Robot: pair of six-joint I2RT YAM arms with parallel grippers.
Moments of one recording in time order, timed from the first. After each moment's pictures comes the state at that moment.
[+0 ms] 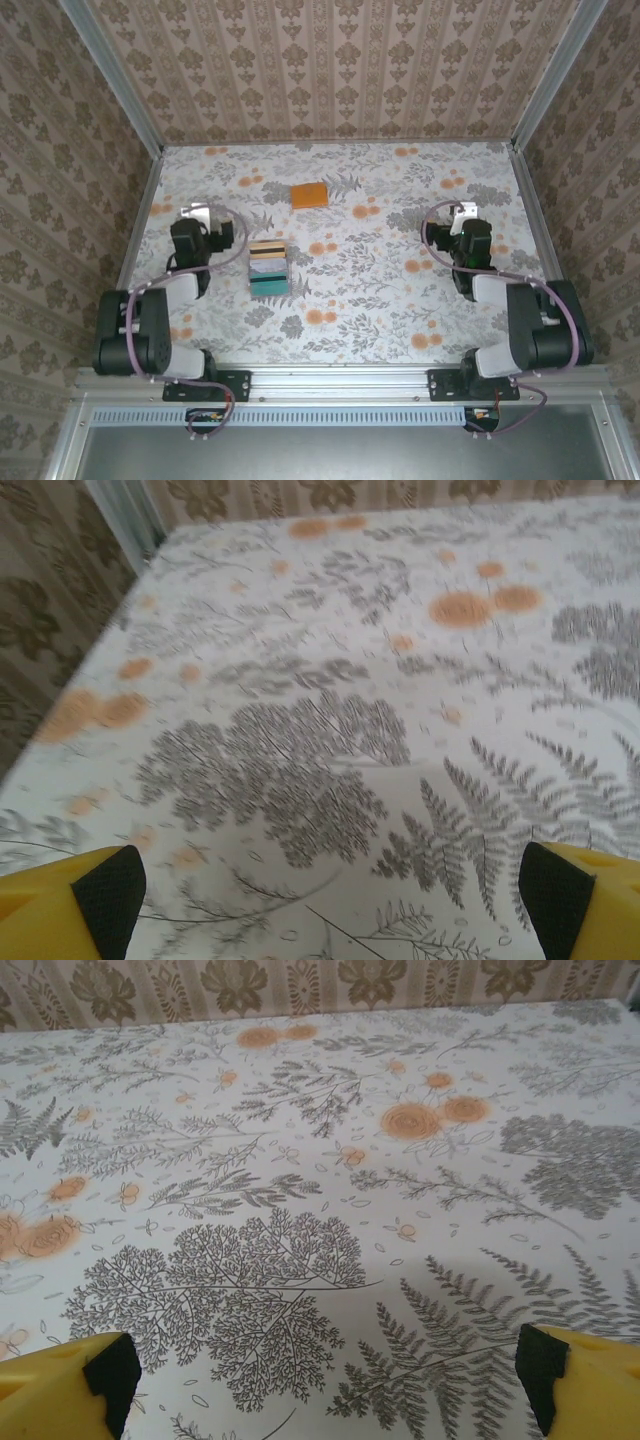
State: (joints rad) left arm -0.02 1.36 0.50 0.45 -0.11 0.06; right arm -0.01 1.39 0.43 0.57 0.03 0.06
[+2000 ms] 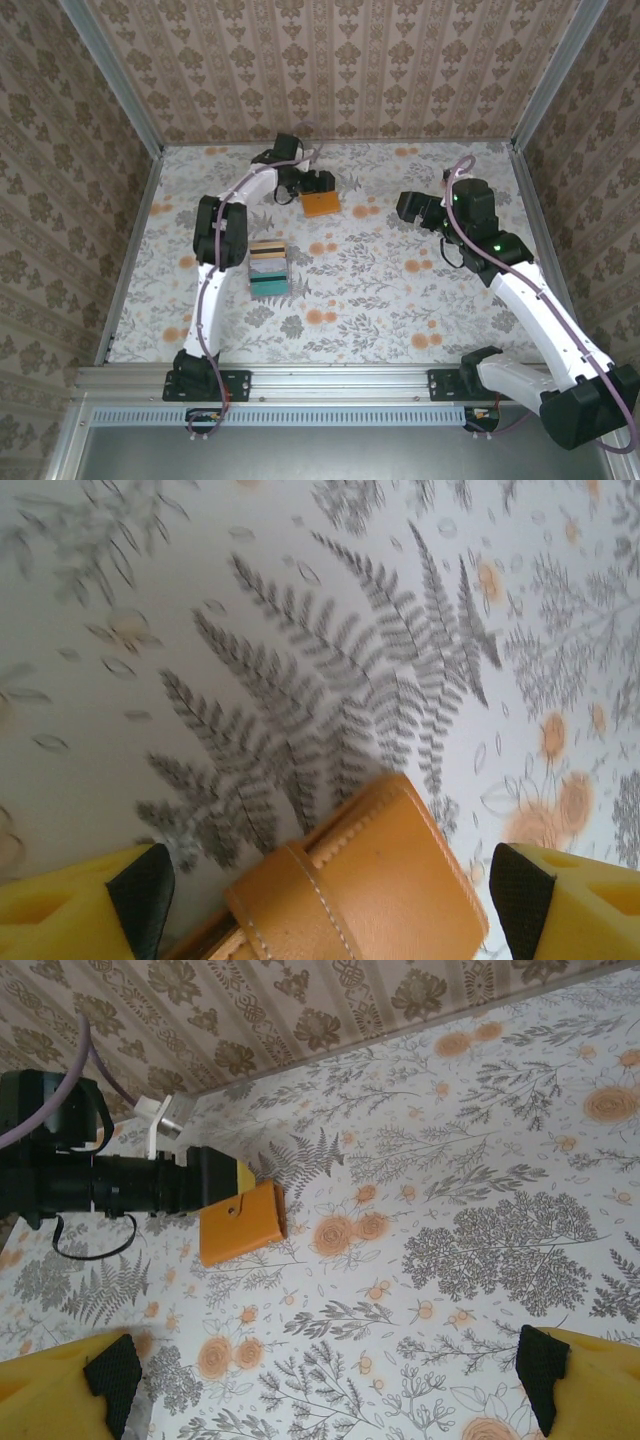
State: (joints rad) left arm -0.40 2.47 2.06 -0.58 0.51 -0.27; right arm 0.28 1.05 0.98 -0.44 0.01 0.47
